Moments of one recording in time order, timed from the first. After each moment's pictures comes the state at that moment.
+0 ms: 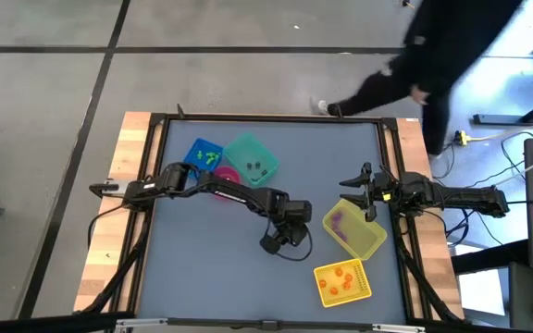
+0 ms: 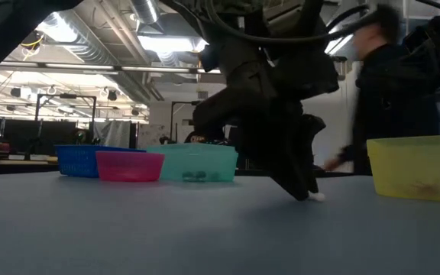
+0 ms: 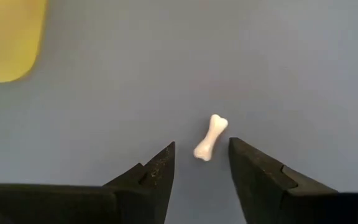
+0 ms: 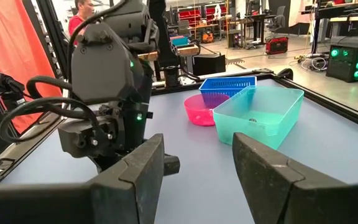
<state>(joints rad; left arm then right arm) -0.09 2.32 1.76 -0.52 0.25 0.55 -0.01 0.05 0.01 0.01 0.01 0.13</state>
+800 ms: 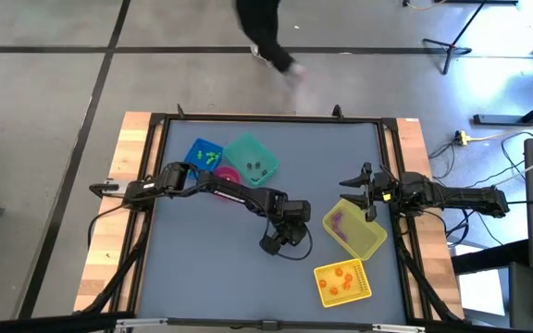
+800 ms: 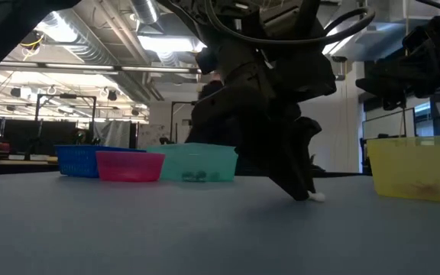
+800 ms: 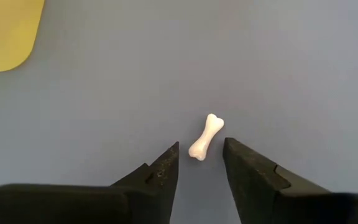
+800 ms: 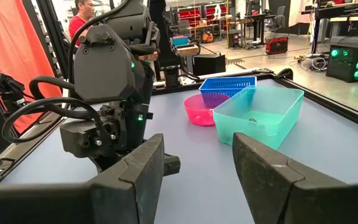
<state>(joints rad) -0.09 2.32 1.72 -0.49 0.26 0.50 -0.01 0.05 0.01 0.01 0.01 0.13</state>
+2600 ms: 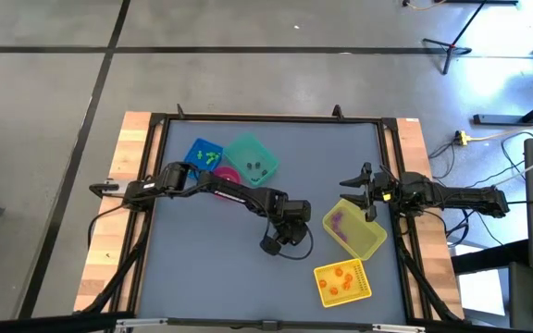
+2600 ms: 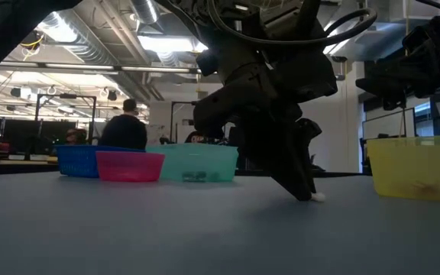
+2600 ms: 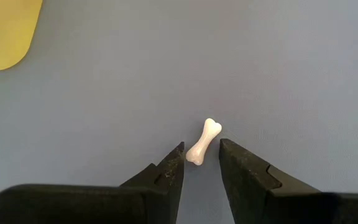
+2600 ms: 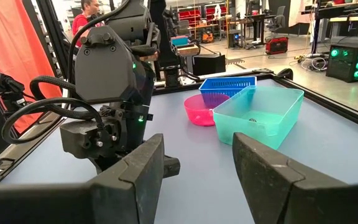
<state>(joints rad) -0.10 2.32 1.72 -0.48 0.28 0.47 -0.01 0.05 0.01 0.01 0.01 0.13</state>
